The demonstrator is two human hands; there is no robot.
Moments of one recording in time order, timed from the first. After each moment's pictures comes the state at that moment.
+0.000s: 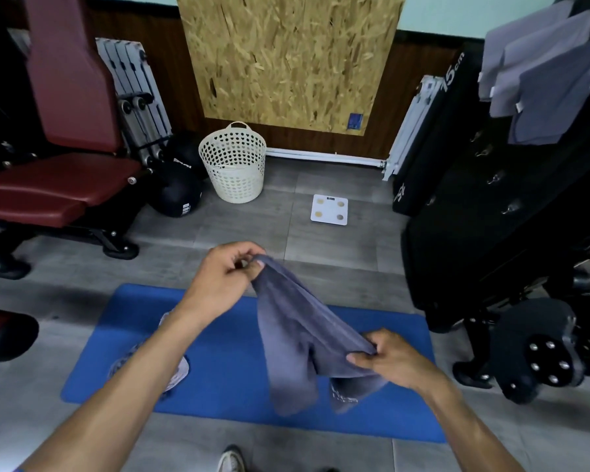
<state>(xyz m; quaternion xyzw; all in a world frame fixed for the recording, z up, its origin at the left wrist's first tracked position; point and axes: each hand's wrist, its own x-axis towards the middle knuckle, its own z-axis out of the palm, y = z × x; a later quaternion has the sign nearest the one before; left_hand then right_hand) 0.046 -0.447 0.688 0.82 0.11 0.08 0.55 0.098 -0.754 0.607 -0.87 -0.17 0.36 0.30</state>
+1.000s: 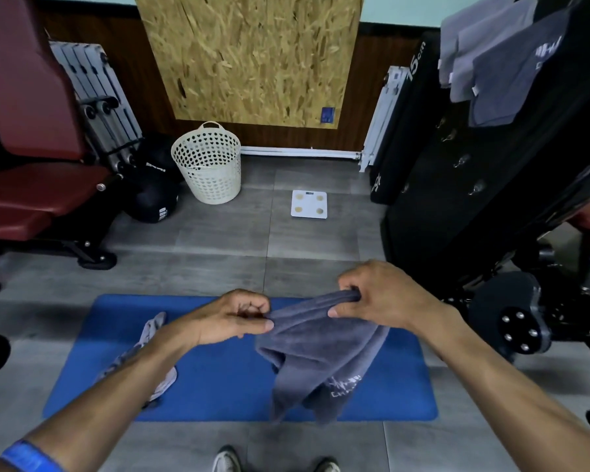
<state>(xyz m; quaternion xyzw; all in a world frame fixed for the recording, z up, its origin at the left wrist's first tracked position) 0.033 -0.478 0.643 0.80 -0.07 -0.26 0.54 0.124 -0.744 0.716 -0.91 -0.37 0.16 0.12</state>
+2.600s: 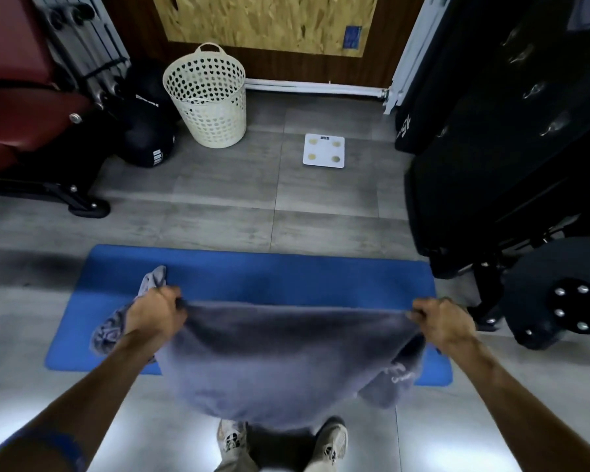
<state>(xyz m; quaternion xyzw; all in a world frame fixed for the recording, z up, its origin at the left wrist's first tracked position) 0.006 -0.379 0.436 0.94 0.29 -0.16 0.10 0.149 -0.834 0.449 -0.97 -0.07 0.24 0.04</state>
